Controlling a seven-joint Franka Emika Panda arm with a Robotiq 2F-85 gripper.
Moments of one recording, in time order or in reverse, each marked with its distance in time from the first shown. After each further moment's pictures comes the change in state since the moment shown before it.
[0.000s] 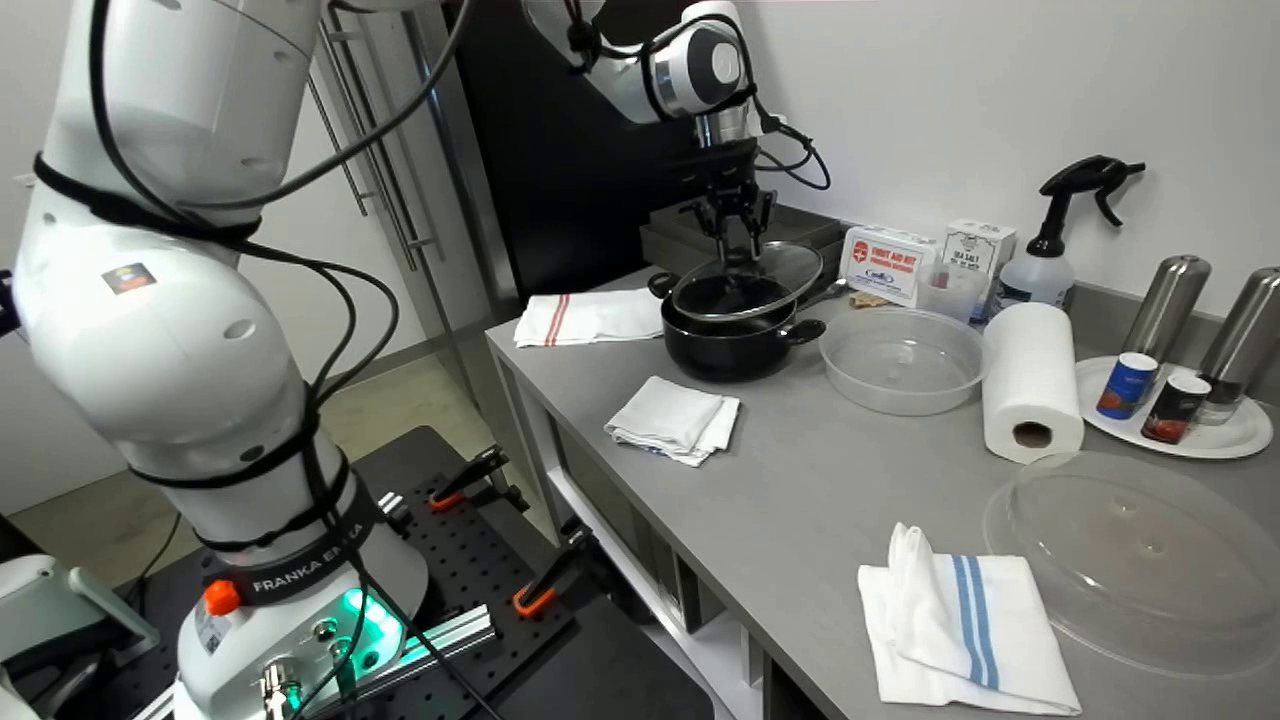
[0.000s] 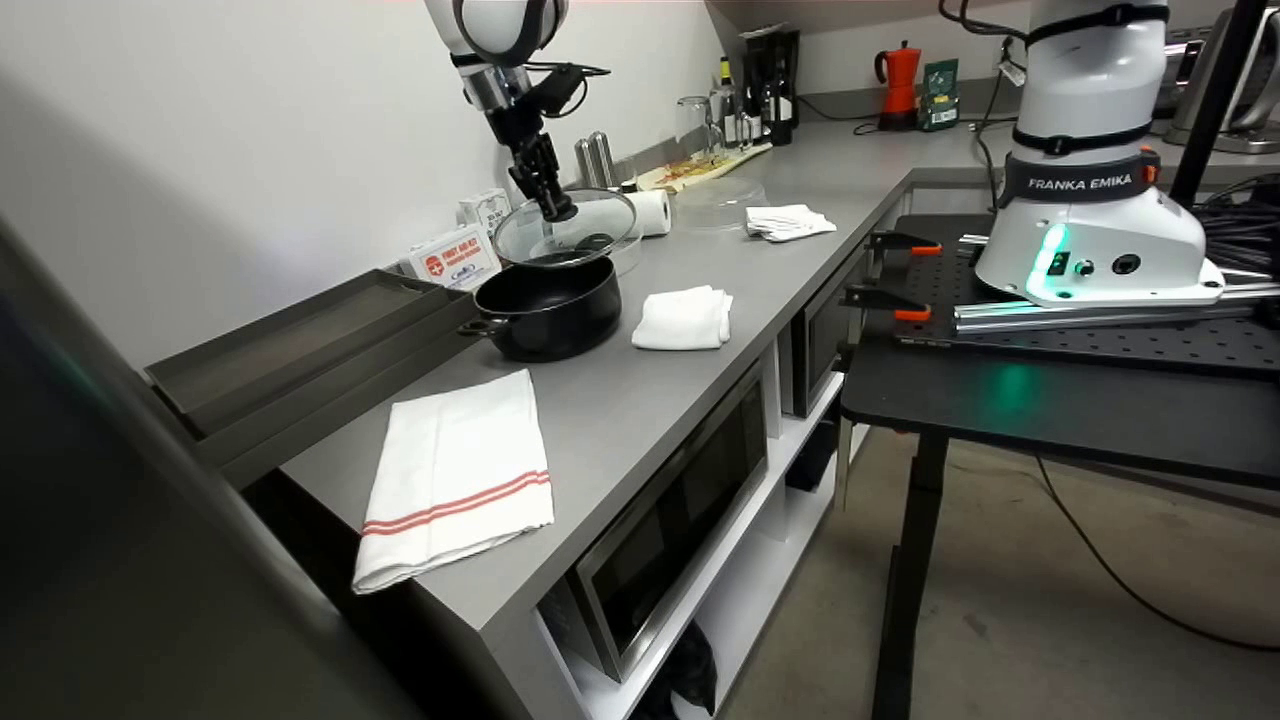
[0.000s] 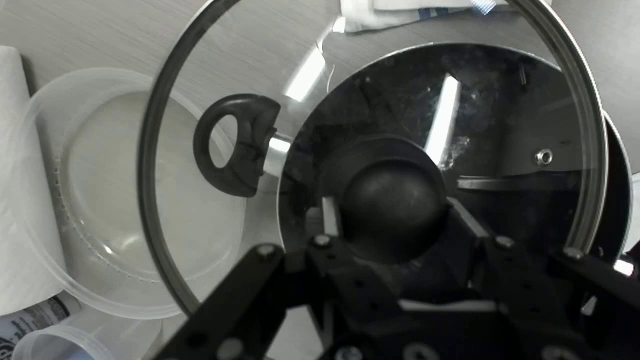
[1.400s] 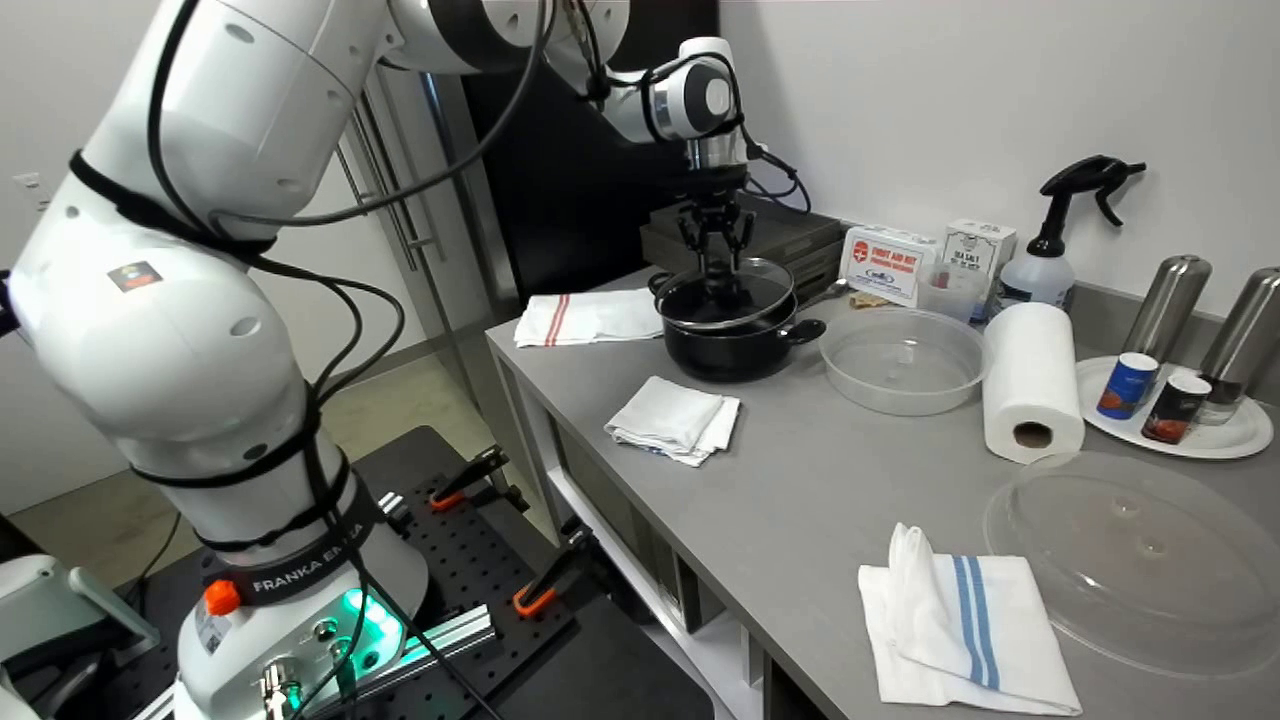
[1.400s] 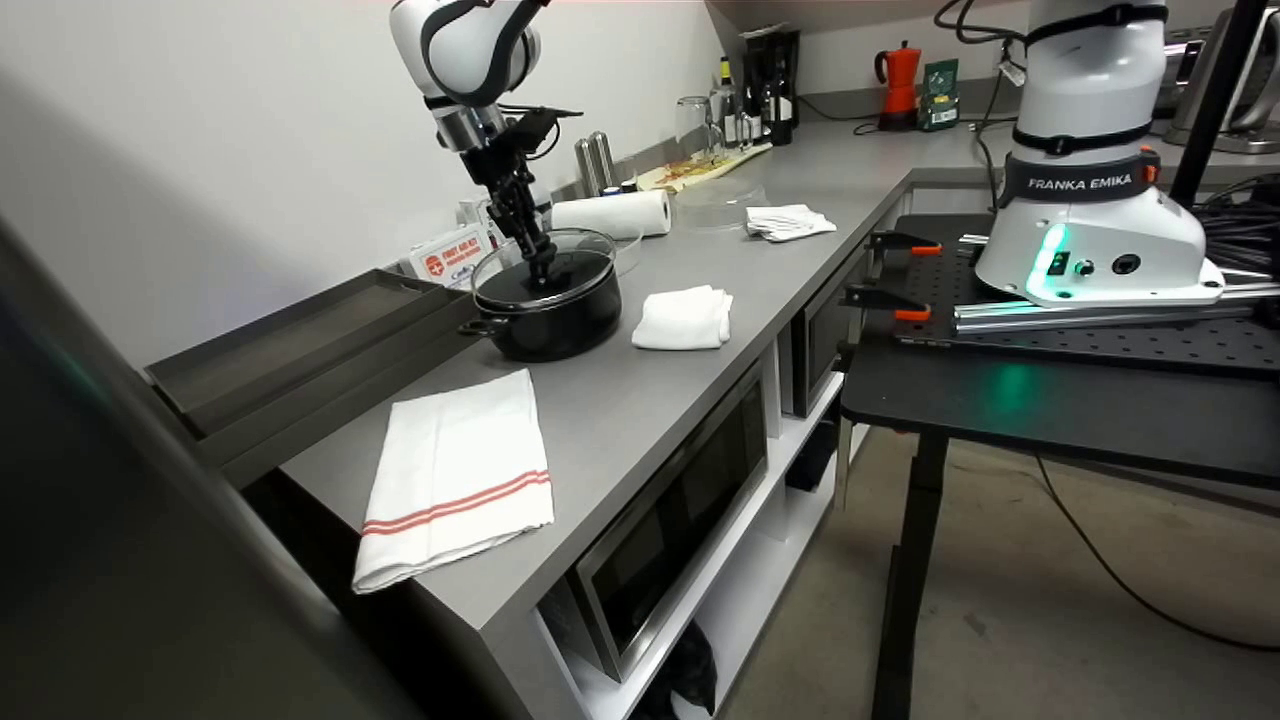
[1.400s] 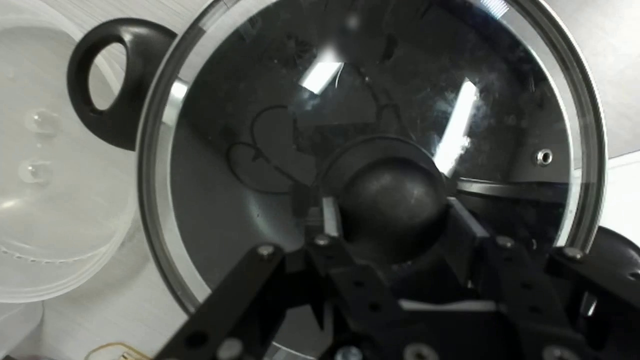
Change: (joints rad) arm 0.025 0.174 0.046 0.197 0.051 -0.067 -0.088
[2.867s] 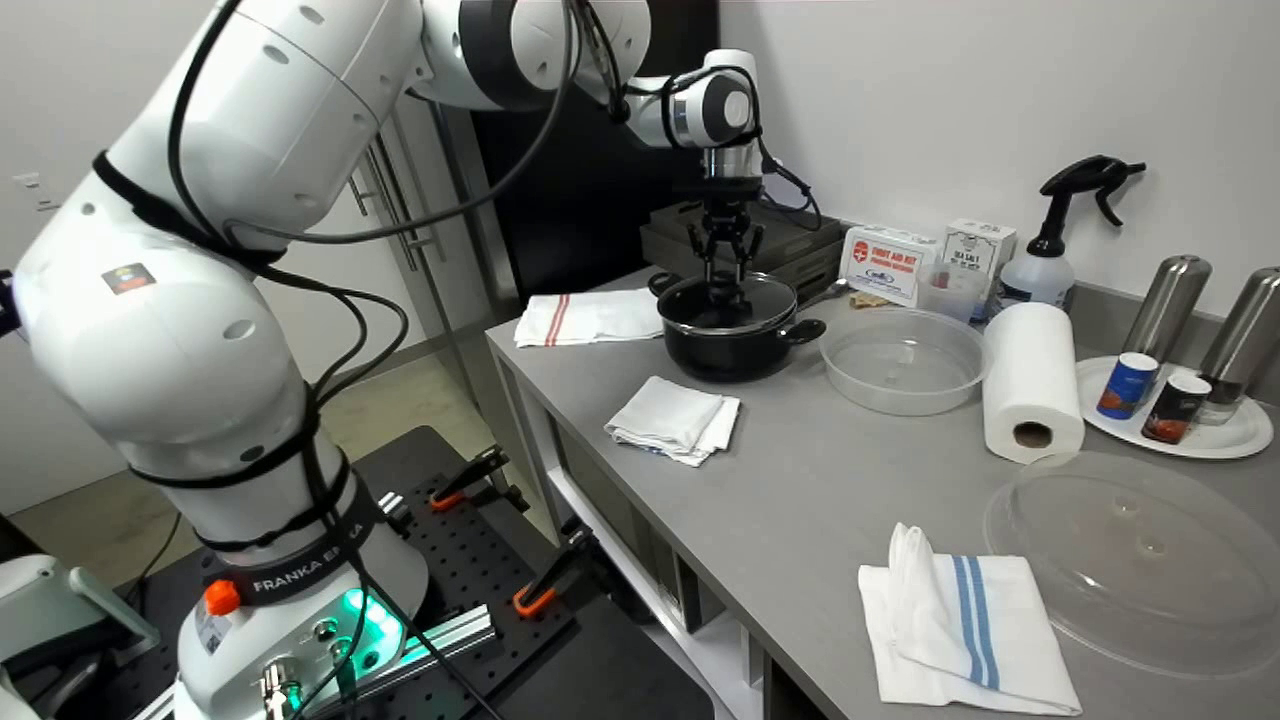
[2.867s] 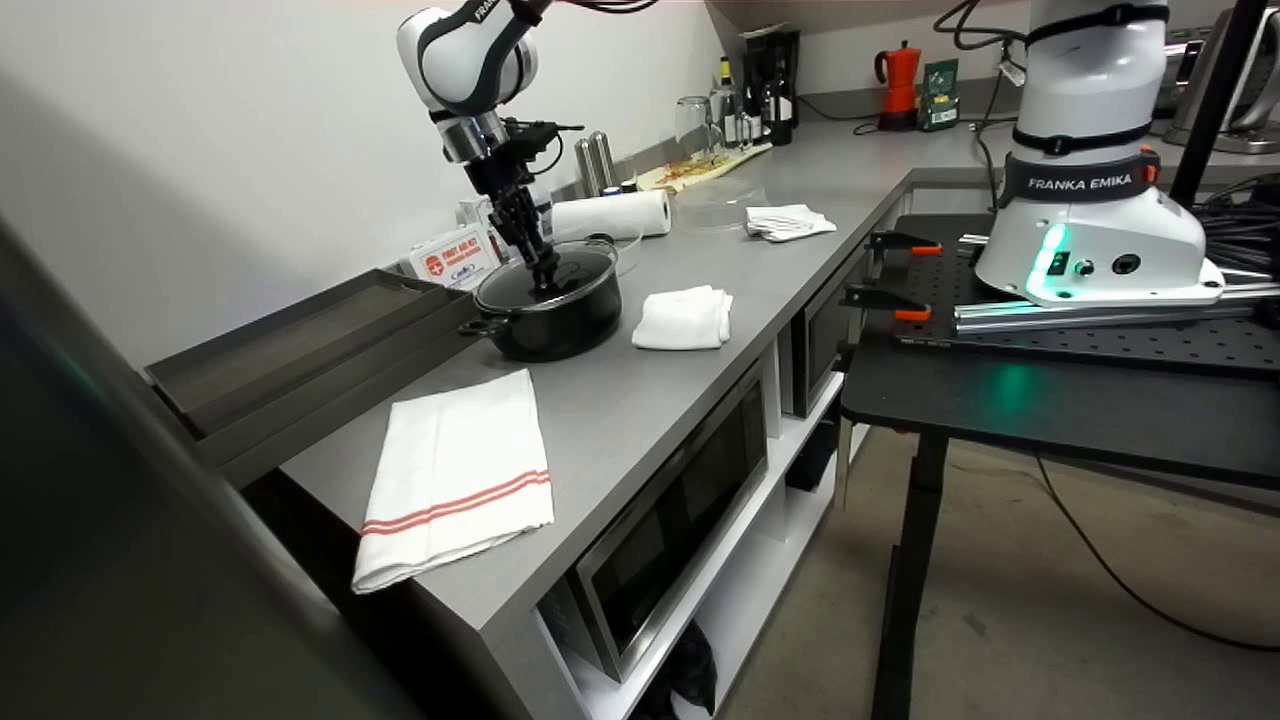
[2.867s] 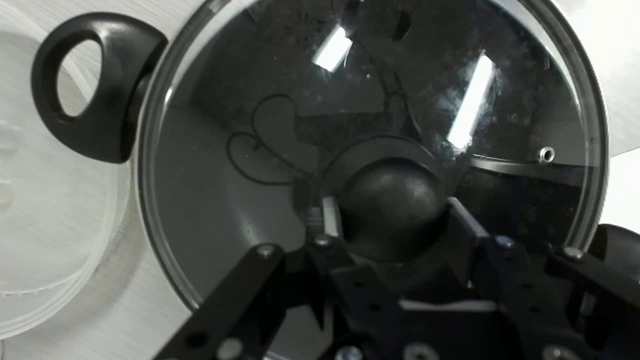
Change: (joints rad) arm -0.028 0.104 0.006 0.145 0.059 -0.092 -0.047
